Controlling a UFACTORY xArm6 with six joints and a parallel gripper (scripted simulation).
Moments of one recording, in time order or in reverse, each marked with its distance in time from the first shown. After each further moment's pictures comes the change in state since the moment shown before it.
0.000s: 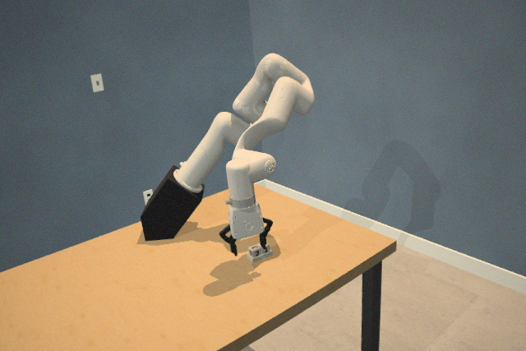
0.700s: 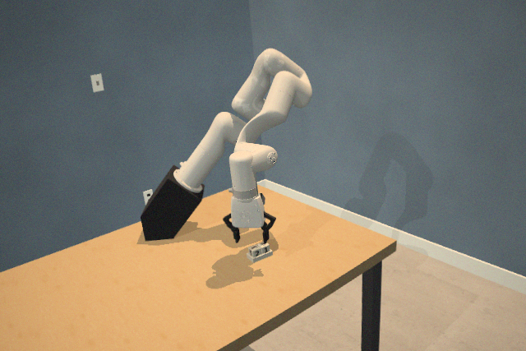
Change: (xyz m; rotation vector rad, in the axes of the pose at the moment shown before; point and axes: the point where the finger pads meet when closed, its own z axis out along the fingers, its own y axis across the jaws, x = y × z) arm 0.034 0.021 -0.010 -0.003 -0.001 0.542
